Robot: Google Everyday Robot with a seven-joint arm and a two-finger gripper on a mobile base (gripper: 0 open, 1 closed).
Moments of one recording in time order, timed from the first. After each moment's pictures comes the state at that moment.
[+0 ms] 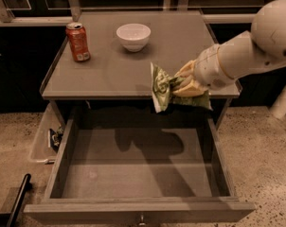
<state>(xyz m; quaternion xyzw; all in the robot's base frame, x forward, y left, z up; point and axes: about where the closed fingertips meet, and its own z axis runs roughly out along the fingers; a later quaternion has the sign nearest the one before) 0.552 -0.118 0.872 -0.63 0.68 0.09 0.36</state>
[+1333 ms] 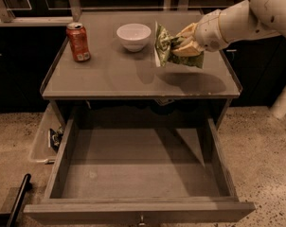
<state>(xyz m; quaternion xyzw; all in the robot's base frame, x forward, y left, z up) 0.683 -0.128 0.921 -0.61 0.64 0.09 0.46</state>
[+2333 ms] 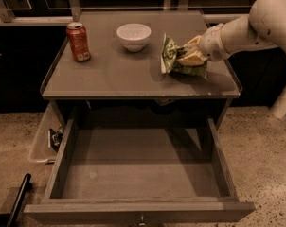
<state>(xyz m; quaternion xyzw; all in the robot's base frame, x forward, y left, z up) 0.699 -0.155 0.875 -0.57 0.69 0.11 0.43</state>
